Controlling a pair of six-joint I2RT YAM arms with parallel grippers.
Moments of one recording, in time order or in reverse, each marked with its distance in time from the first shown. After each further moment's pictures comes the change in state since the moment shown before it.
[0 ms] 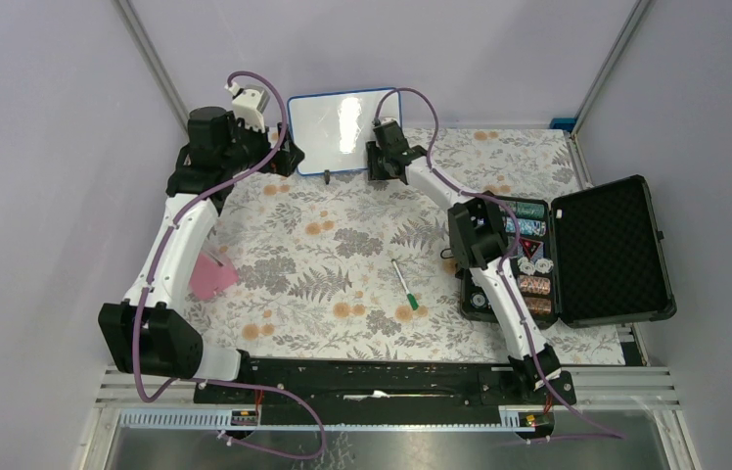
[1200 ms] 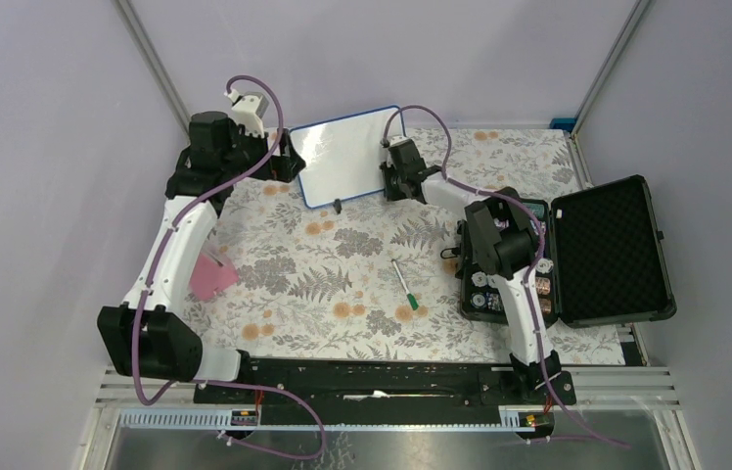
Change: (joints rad) left arm 0.000 -0.011 -0.014 -0.067 0.003 -0.046; right arm -0.004 -0.295 -0.551 0.233 -0.061 -0.091
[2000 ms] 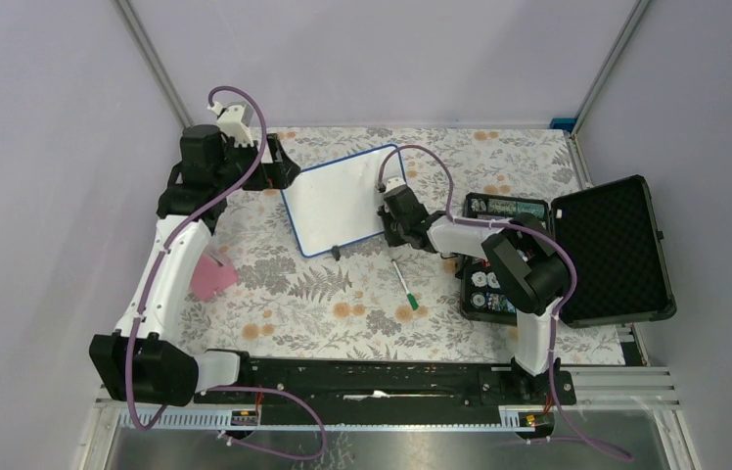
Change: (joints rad) left arm 0.008 -0.120 -0.082 -0.027 -0.055 -0.160; right arm 0.158 -0.388 -0.613 0.187 0.084 0.023
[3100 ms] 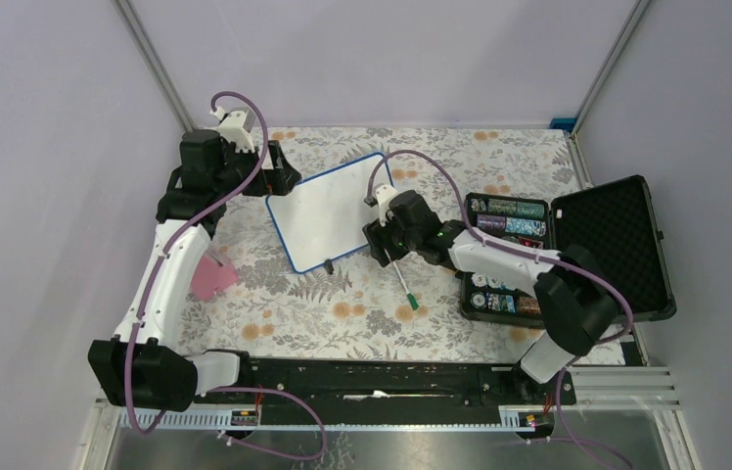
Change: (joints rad) left arm 0.001 -0.026 -0.031 -0.013 0.024 0.021; right arm 0.103 -0.287 -0.107 -0.093 -0.156 -0.152
